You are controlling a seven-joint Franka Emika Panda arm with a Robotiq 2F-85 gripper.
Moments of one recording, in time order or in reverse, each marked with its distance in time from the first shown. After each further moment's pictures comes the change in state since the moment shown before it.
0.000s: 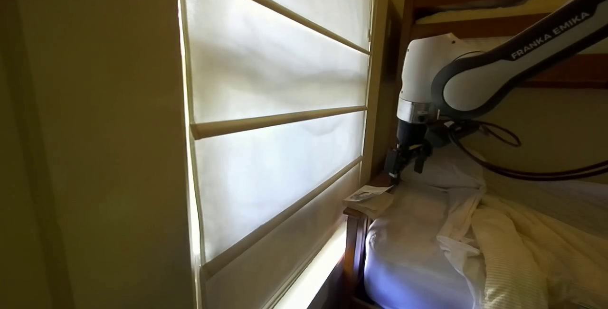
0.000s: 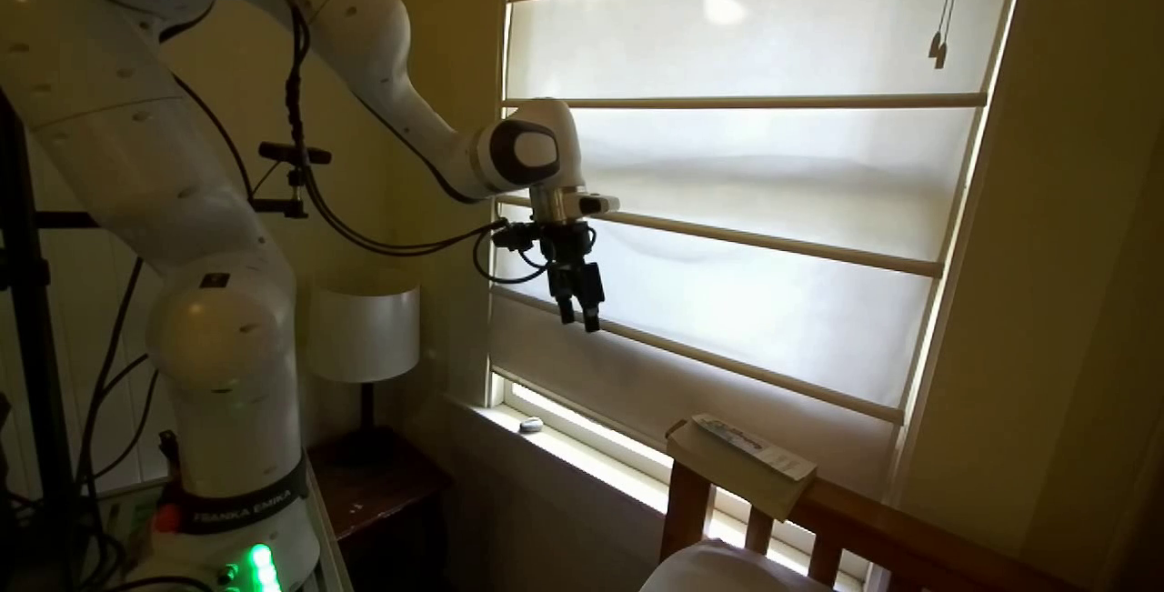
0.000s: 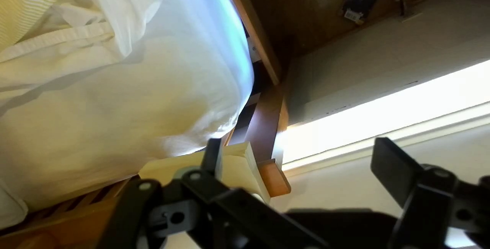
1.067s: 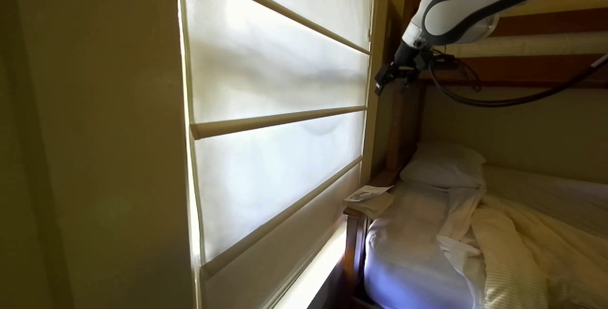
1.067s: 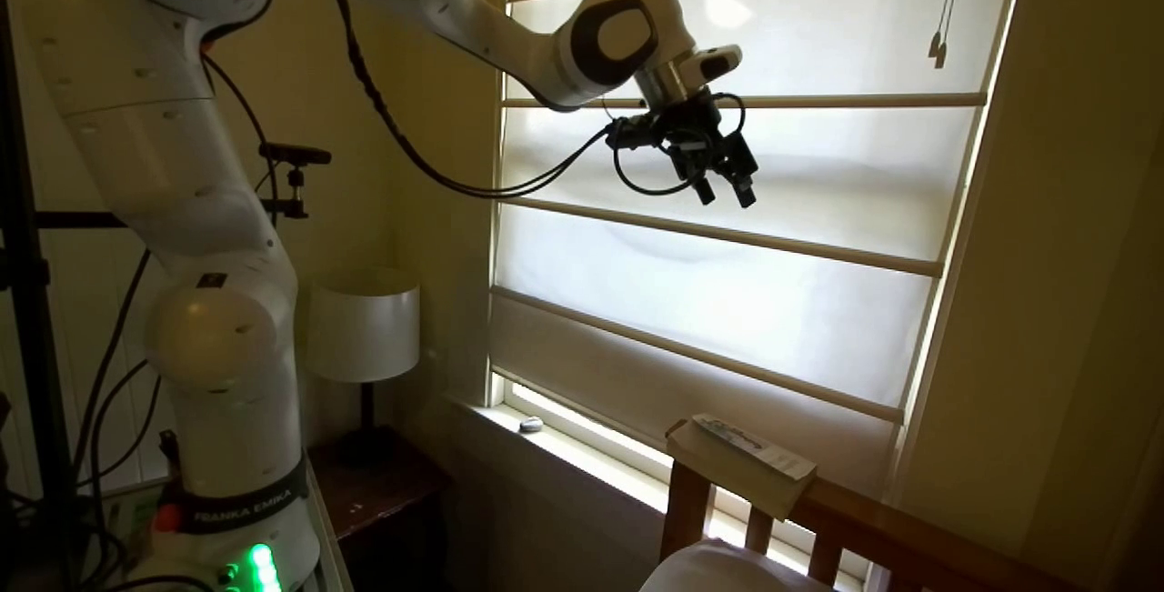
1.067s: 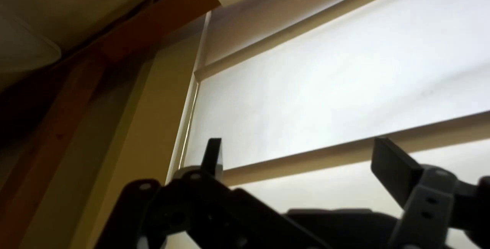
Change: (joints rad) arm -0.023 0.117 -0.243 0.456 0.067 0.146 -0.237
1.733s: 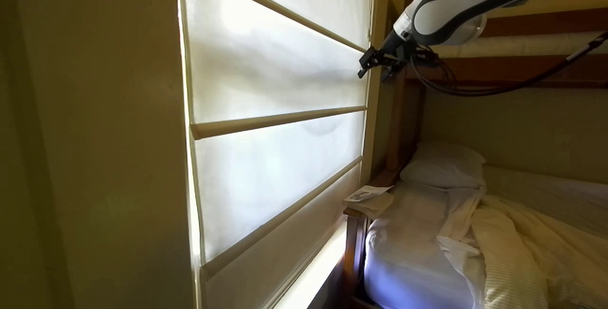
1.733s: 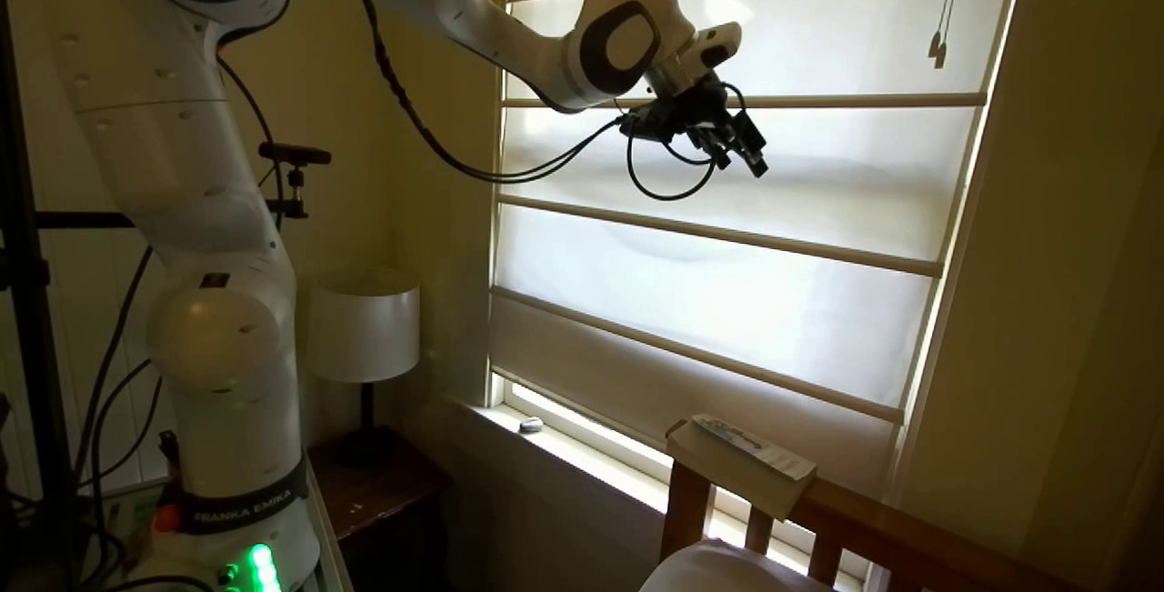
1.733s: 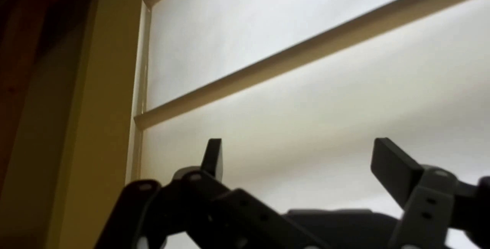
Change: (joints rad) arm 0.020 0.049 0.016 0.036 0.051 0.243 0.112
